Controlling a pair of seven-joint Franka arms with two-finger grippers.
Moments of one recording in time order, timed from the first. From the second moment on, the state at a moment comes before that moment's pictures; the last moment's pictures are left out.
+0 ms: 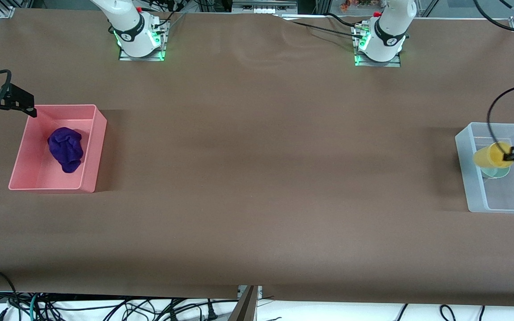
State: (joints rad) left arm 0.44 0.52 -0.01 -1.41 0.08 1.65 0.57; right arm 0.02 0.16 -0.01 -1.35 -0.07 1.46 -0.24
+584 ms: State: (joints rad) left arm 0.59 0.67 -0.02 -1.42 0.09 1.91 0.76; right arm 0.01 0.17 -0.01 -1.36 -0.07 1.45 -0.24
